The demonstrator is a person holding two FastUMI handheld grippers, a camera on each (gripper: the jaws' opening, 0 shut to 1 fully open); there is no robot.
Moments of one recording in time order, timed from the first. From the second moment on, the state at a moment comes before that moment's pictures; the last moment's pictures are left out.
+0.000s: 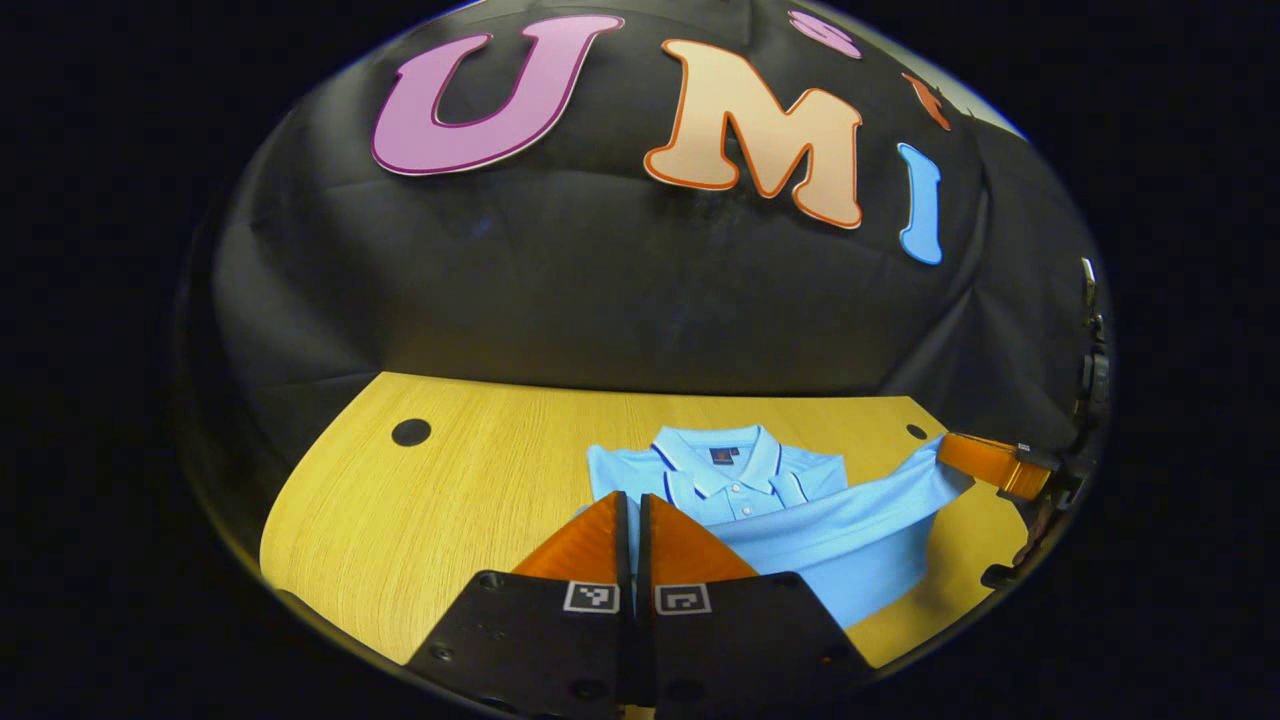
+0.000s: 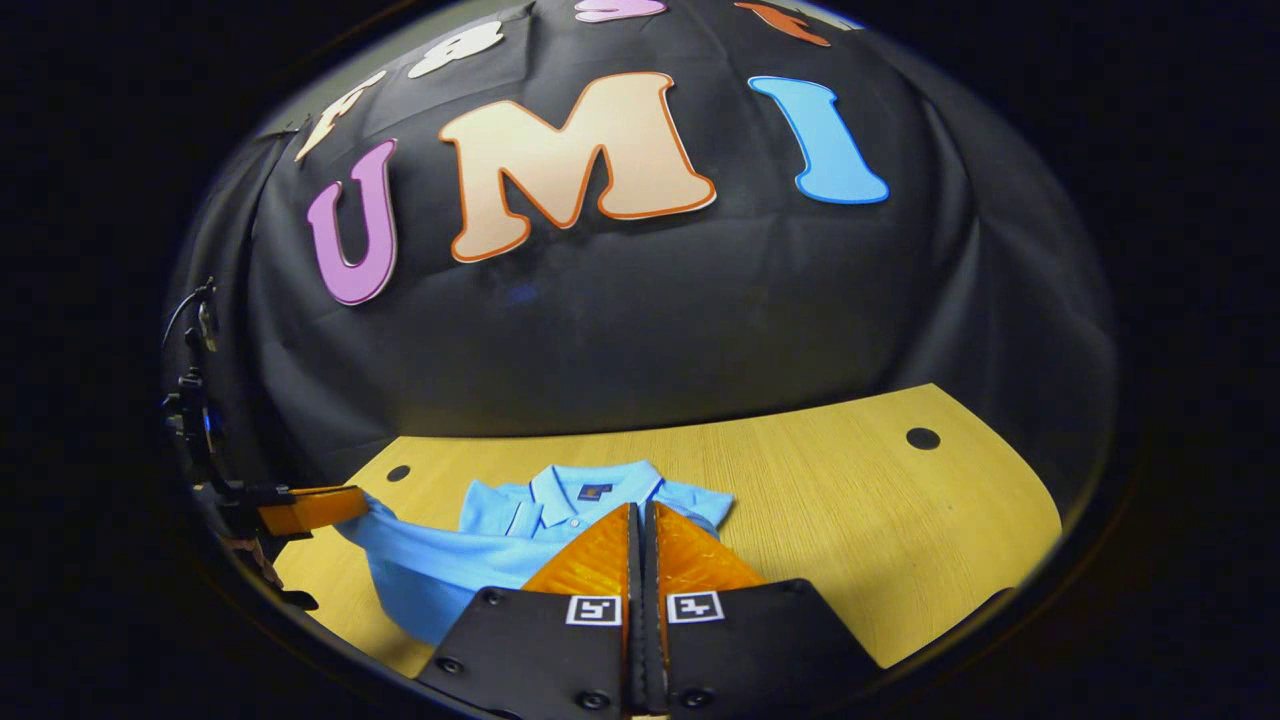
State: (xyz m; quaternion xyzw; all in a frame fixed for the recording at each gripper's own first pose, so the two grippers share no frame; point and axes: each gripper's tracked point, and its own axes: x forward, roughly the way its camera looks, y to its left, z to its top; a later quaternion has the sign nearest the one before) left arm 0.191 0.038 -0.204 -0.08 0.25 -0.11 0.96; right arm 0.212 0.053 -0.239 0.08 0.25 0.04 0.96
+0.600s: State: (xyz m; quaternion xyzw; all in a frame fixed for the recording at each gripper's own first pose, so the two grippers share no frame) left arm 0.272 0.030 -0.285 -0.05 0.29 -0.12 0.95; right arm 0.273 0.043 -0.339 0.05 0.30 -0.02 0.95
